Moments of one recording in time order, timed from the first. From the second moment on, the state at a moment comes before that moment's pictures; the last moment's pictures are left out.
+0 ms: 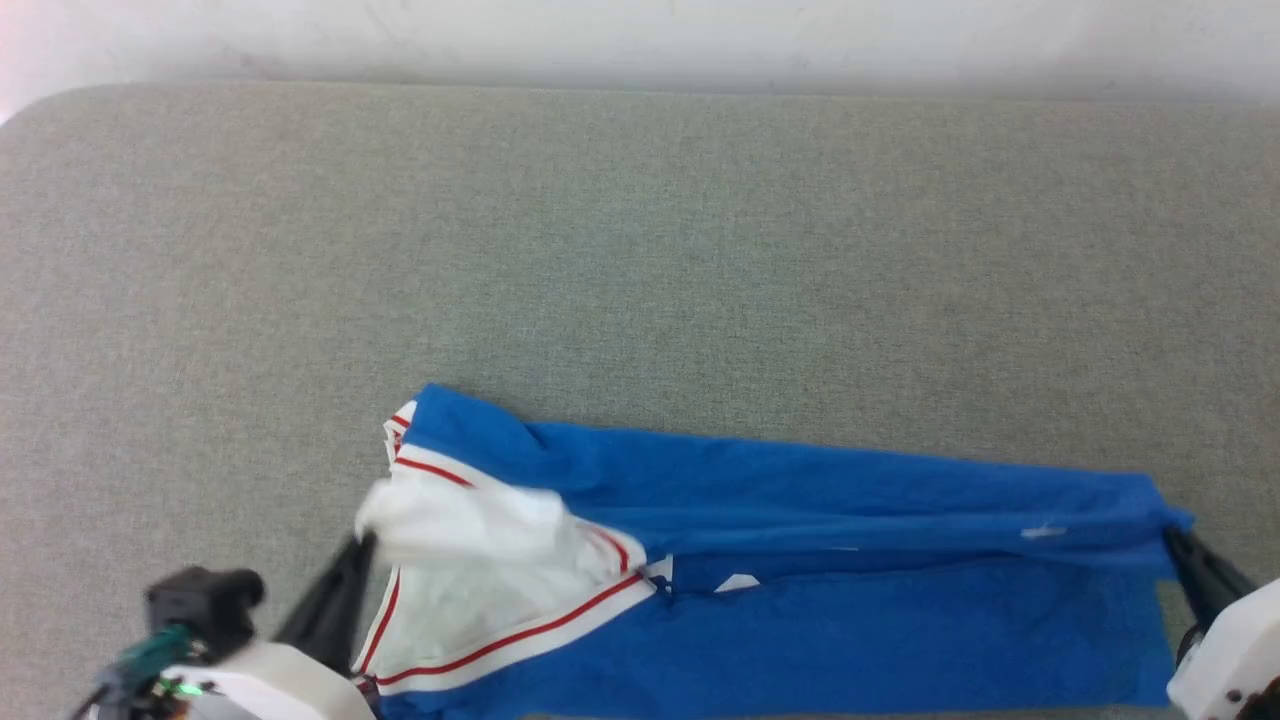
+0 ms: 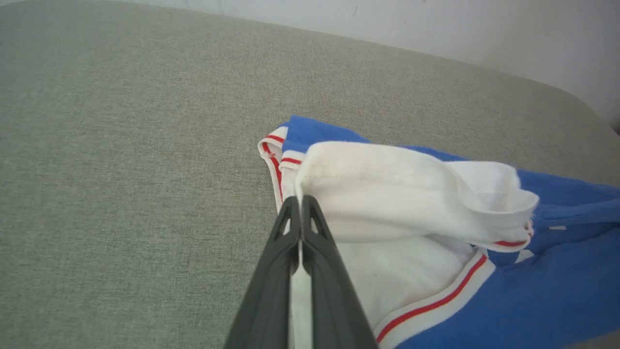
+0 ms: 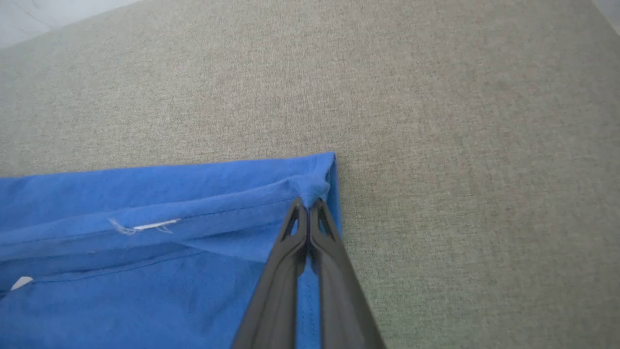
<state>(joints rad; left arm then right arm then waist) 0.12 0.58 -0.33 -0.26 -0.70 0.24 0.03 0.12 -0.13 -0.29 -0.19 0.40 0.13 0.53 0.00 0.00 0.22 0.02</state>
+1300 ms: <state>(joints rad) 0.13 0.48 -0.27 -0.26 -0.40 0.42 -0.25 0.11 -0.11 -0.31 -0.01 0.39 0.13 0.55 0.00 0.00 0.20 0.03</state>
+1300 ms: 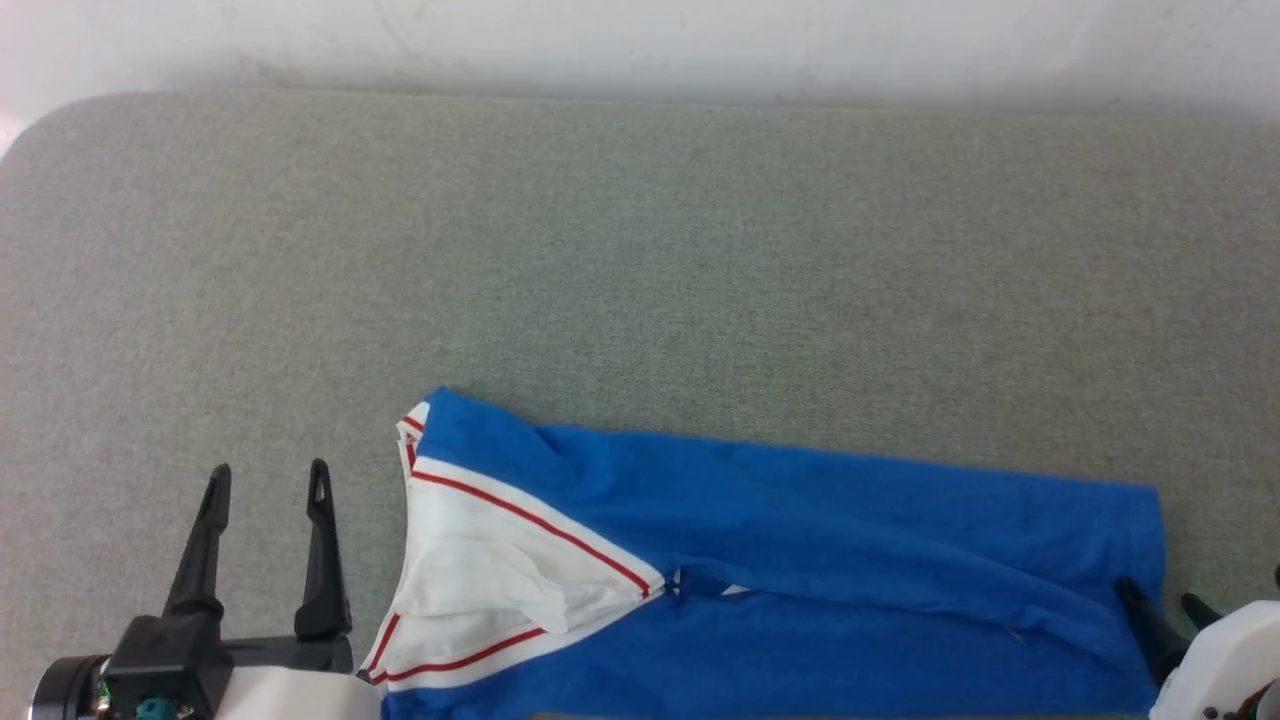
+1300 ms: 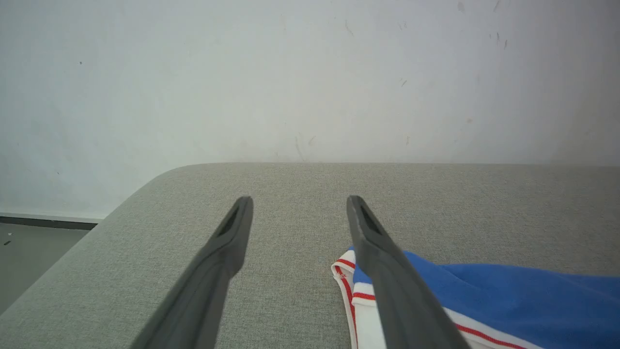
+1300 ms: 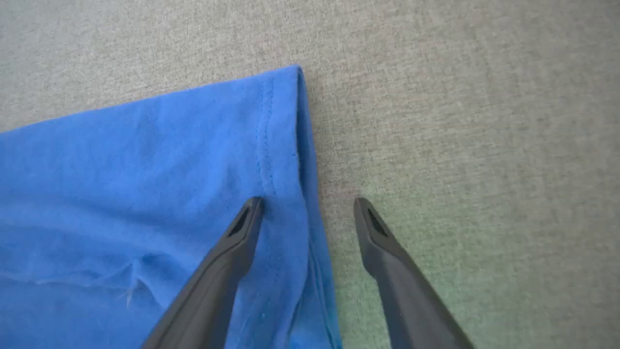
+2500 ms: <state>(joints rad) 0.09 0.44 -0.34 -0.17 -0.41 0.38 -0.25 0.09 -0.11 -0.32 -0.17 0.41 0.13 0.59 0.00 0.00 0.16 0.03</state>
